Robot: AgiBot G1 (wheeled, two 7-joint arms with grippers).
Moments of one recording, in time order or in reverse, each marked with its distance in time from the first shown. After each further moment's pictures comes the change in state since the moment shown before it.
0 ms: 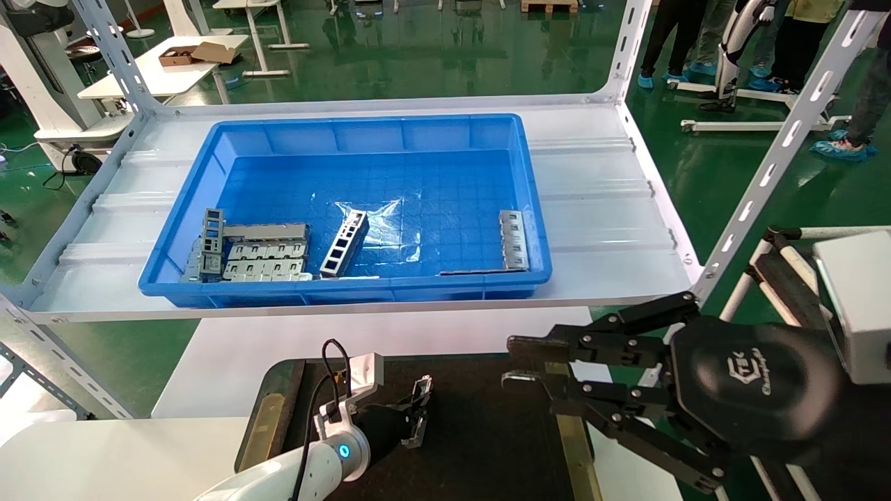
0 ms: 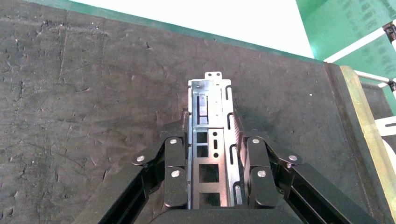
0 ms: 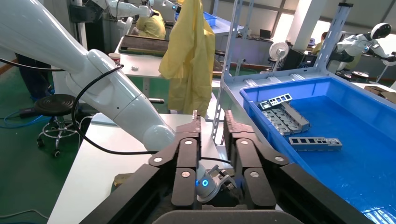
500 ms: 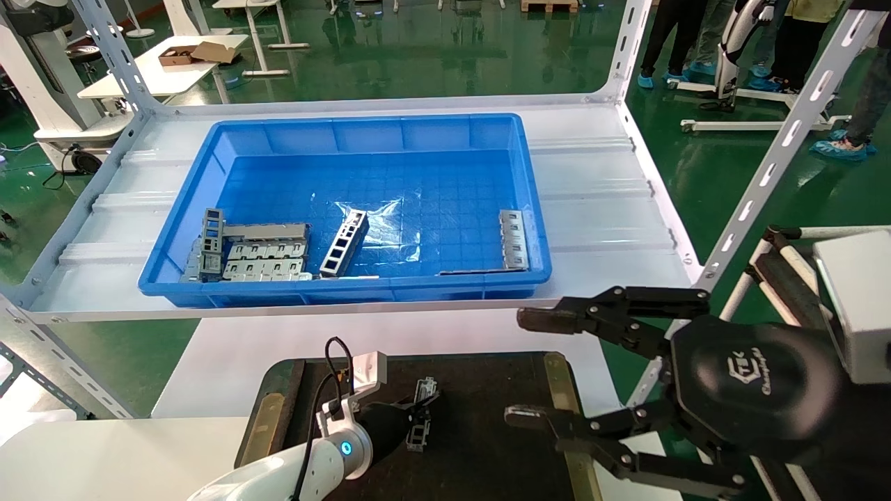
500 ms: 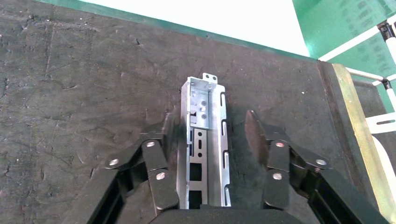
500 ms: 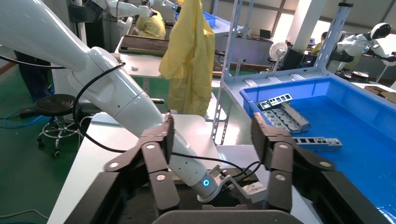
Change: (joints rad) left arm -0.025 -0.013 0.049 -0.028 -0.005 0.005 -0.053; right arm 0.000 0.000 0.000 0.000 0.000 0.000 0.000
